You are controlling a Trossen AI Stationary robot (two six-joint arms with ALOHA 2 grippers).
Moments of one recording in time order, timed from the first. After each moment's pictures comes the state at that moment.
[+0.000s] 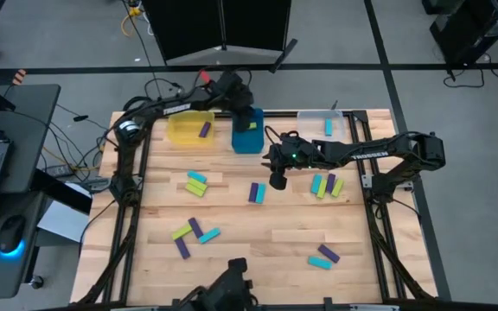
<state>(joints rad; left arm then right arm) 0.68 2.01 1.57 -0.28 0.31 0.42 -0.18 1.50 0.88 -0.03 0.11 -0.02</state>
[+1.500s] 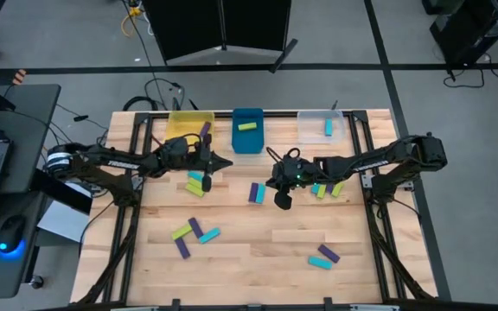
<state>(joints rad) 0.31 1.32 0.42 0.75 0.25 0.12 -0.03 1.50 0.75 0.06 0.05 0.24</state>
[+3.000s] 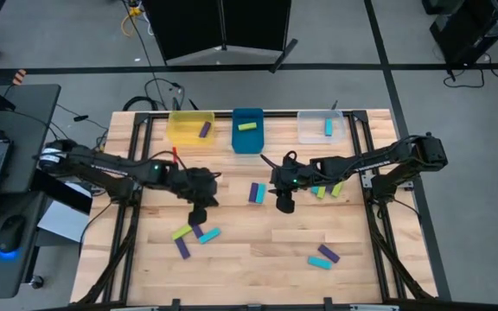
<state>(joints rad) -0.12 1.24 0.82 -0.42 0.08 -0.27 0.01 1.50 0.85 -0.18 0.09 0.19</state>
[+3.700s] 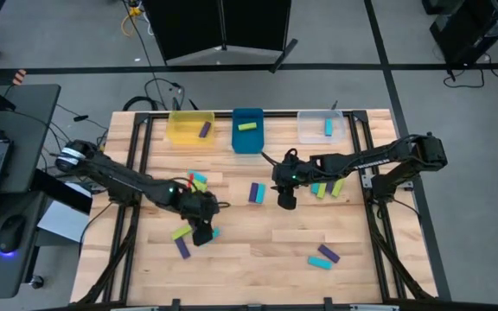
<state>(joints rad) -0.30 1.45 0.82 -0.44 0.05 -0.66 -0.03 1.50 0.85 -0.23 0.09 0.13</state>
